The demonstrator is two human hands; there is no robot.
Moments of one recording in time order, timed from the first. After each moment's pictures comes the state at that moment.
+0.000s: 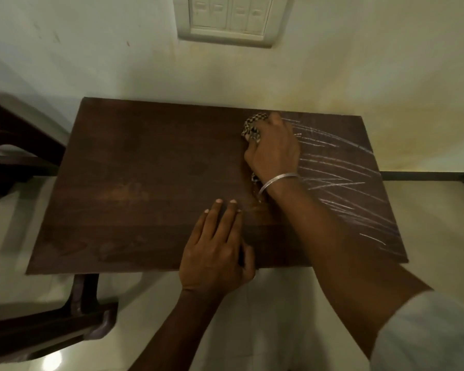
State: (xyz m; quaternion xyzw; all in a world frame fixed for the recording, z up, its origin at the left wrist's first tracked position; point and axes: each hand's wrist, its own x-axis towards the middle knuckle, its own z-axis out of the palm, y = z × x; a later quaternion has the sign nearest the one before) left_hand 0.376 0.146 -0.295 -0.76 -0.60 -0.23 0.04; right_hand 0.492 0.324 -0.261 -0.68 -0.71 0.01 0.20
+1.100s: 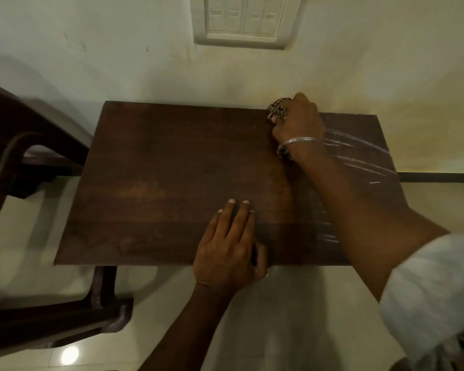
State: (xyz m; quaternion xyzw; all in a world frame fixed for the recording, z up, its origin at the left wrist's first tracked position) left_hand 0.375 0.145 -0.297 -0.76 -0.59 -0.25 0.04; right_hand 0.513 0.371 -0.245 -0.71 -0.69 0.05 0.16
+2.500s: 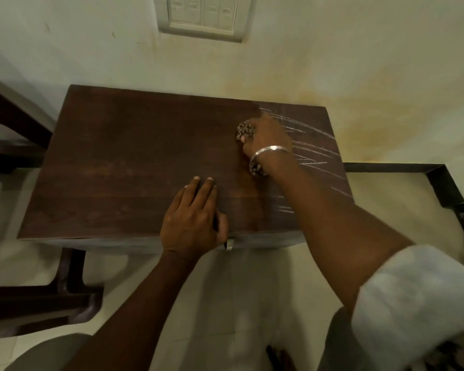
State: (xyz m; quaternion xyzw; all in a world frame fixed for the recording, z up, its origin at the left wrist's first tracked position) left_hand 0.377 0.144 -0.294 -0.76 -0.60 -0.25 0.05; right_hand 0.531 0.299 -0.231 -0.70 -0.70 0.10 0.10
